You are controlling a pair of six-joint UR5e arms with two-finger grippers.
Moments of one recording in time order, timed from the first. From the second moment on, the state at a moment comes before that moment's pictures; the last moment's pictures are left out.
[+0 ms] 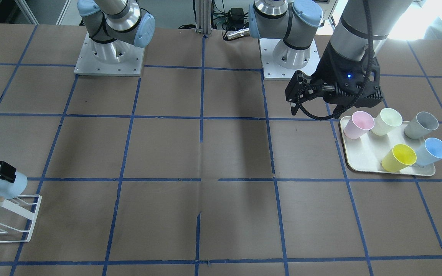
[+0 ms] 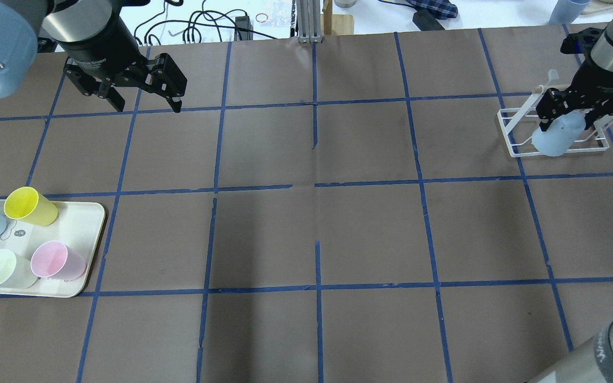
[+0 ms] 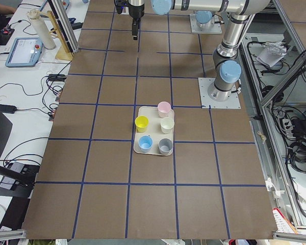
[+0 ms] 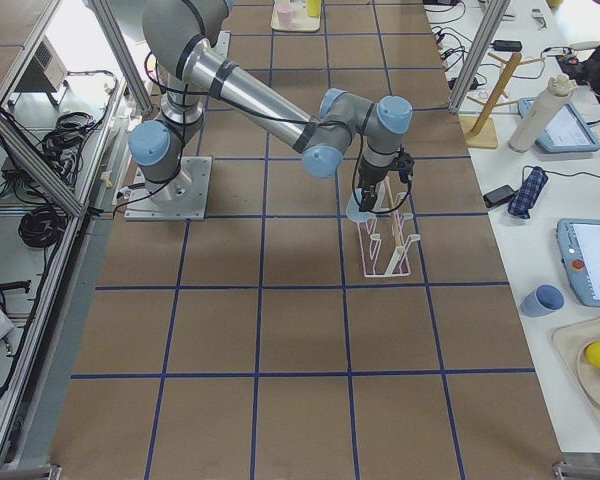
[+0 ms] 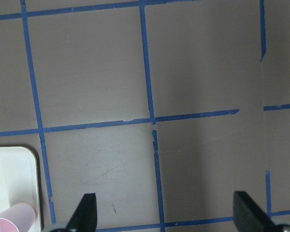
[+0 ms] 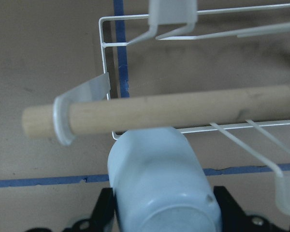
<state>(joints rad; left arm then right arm) -1.56 -1.64 -1.48 -1.54 1.56 0.09 1.15 -1.18 1.57 -1.92 -1.63 -0.38</state>
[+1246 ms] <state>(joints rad) -1.56 -1.64 -1.48 -1.54 1.56 0.10 1.16 -1.40 1.55 -1.73 -1.59 -0.38</state>
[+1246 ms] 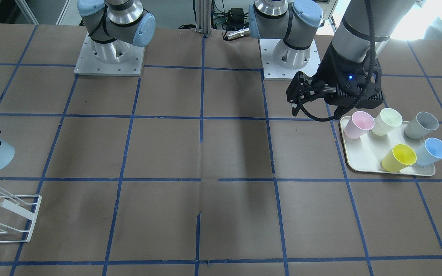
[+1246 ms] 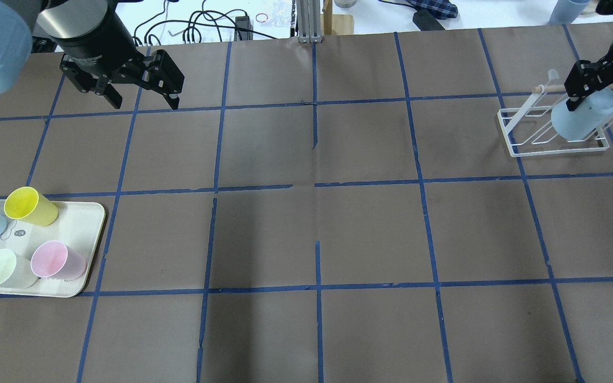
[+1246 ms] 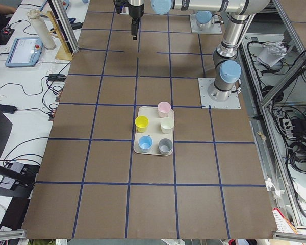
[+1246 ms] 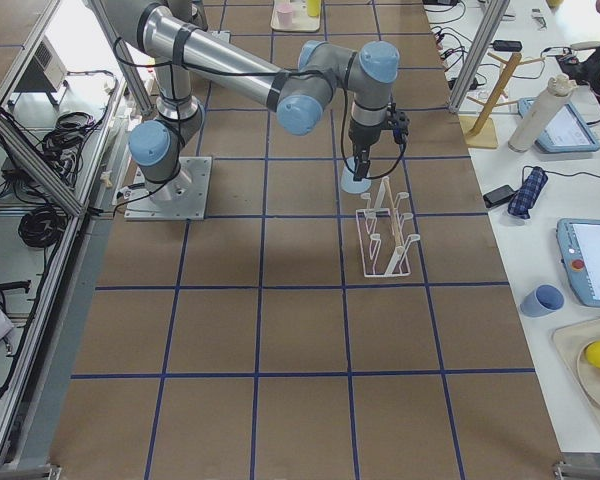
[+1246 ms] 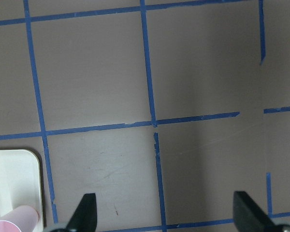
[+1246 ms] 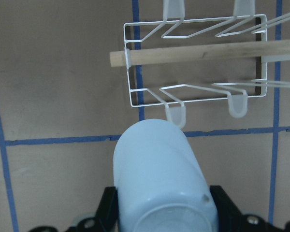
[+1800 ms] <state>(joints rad) -1.56 -1.64 -1.49 -1.54 1.53 0.10 1.16 -1.50 1.56 -1.53 -1.25 -0.38</state>
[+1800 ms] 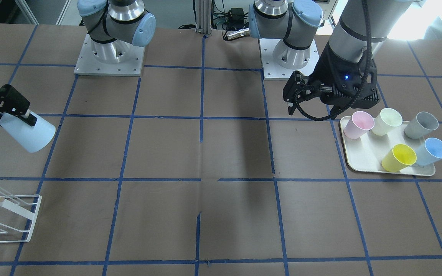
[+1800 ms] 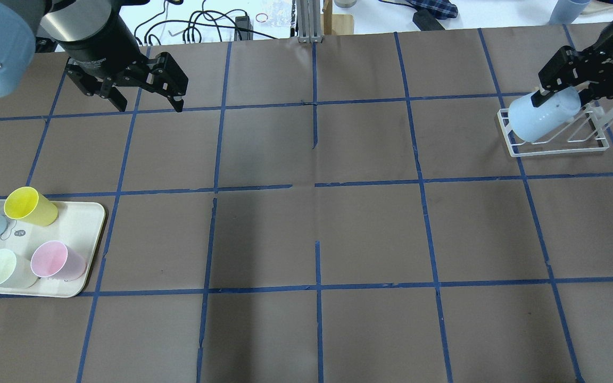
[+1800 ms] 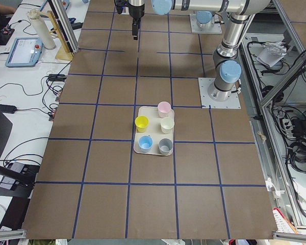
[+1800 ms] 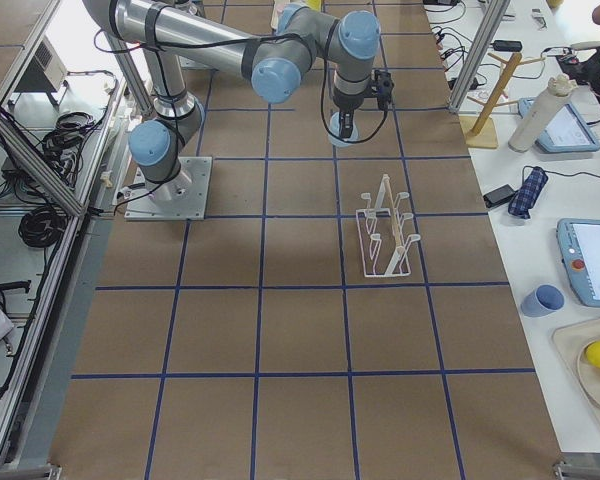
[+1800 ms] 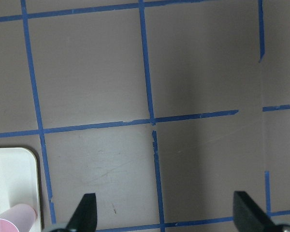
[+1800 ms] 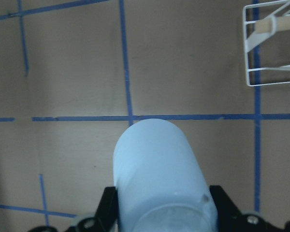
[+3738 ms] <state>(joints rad) -1.46 -1.66 -1.92 -1.55 0.01 0.09 1.38 -1.59 1.57 -1.01 -0.32 -0.28</state>
